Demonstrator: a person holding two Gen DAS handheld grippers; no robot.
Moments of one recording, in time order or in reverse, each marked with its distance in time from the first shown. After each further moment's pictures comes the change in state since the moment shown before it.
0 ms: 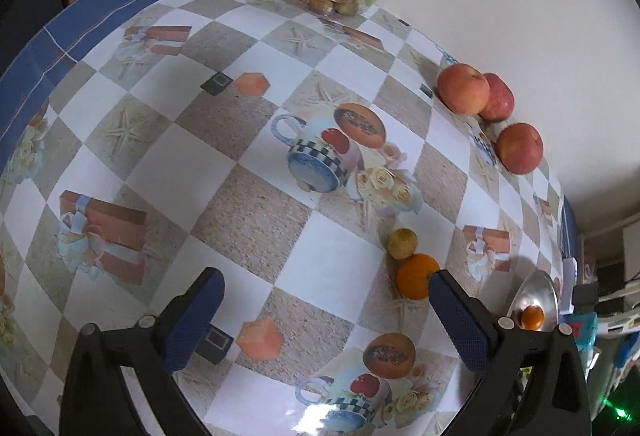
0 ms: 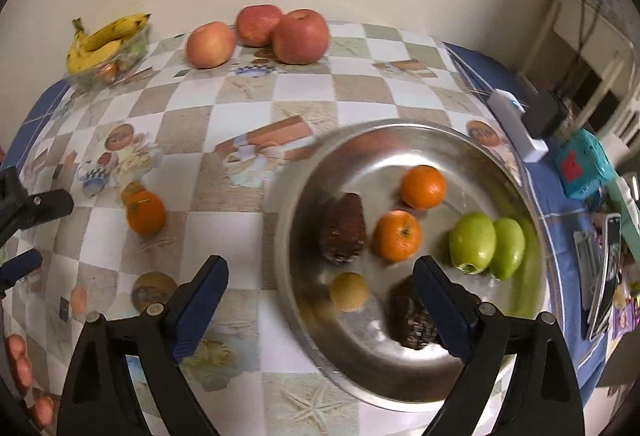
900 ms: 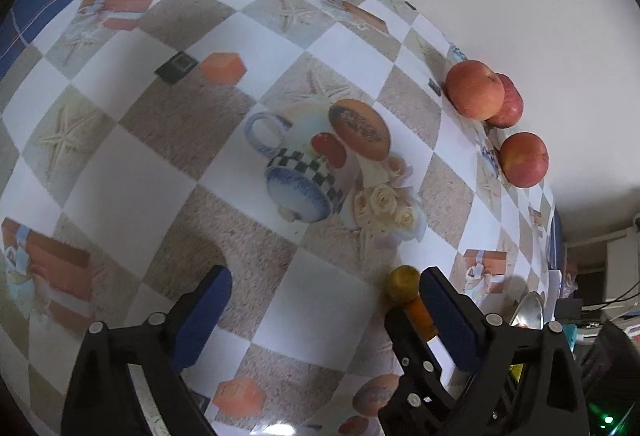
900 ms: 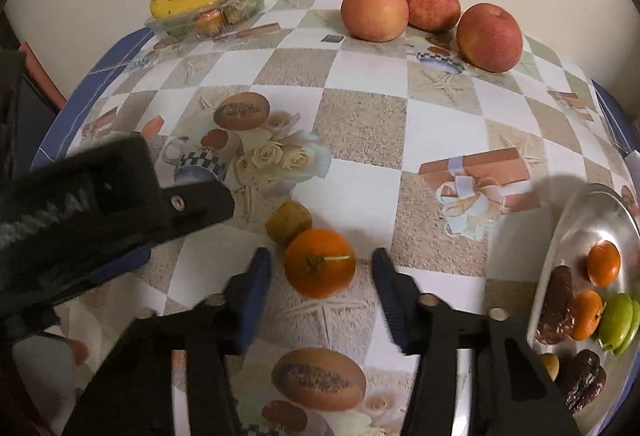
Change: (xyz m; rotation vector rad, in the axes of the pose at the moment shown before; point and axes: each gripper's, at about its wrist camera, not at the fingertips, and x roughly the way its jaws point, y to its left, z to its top) left arm 0.047 0.004 0.030 -0.032 0.097 -0.109; right arm 0.059 0.117 0.032 -0.178 0.083 0.254
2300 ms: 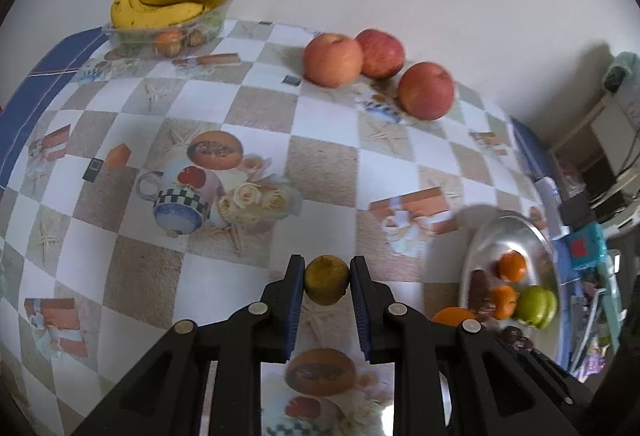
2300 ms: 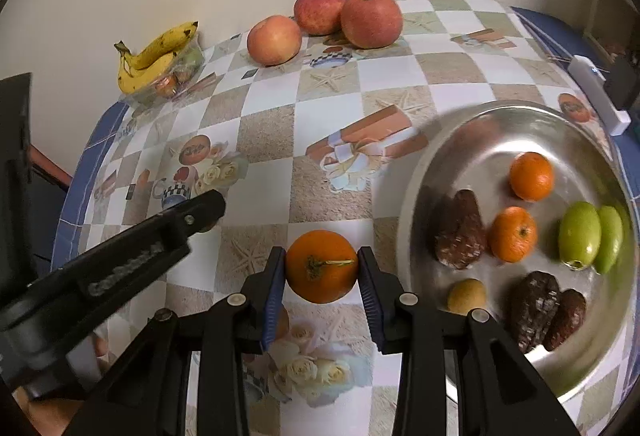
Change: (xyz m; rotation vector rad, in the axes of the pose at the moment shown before) left arm -0.025 -0.101 -0.052 0.422 -0.112 0.025; right arm -0.069 -0.082 -0.037 0.272 -0.056 0.066
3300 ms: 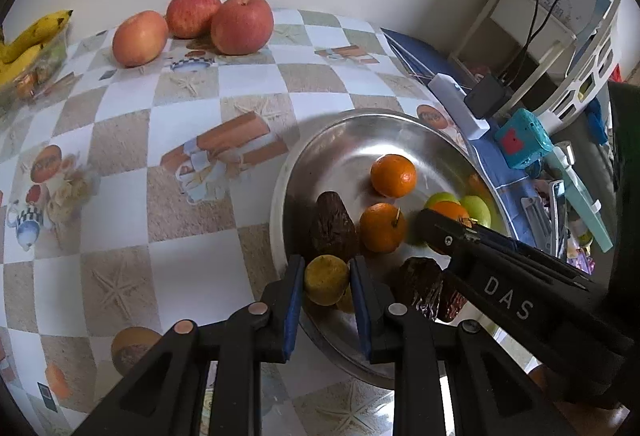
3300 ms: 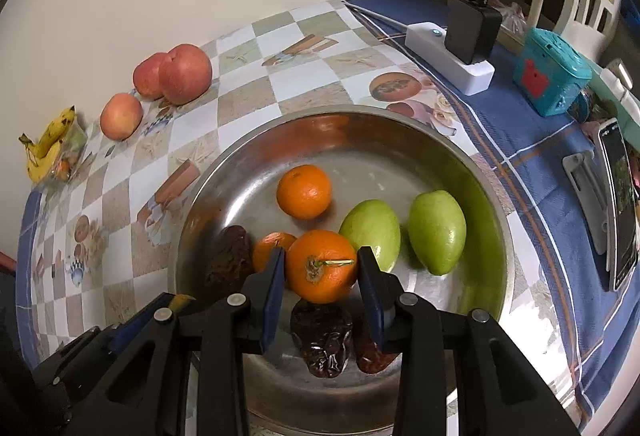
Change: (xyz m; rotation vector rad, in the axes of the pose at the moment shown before) left arm 0.035 -0.121 -0.054 0.317 0.107 -0.193; right arm -0.032 -0.121 0.002 0.256 -0.073 -0.252
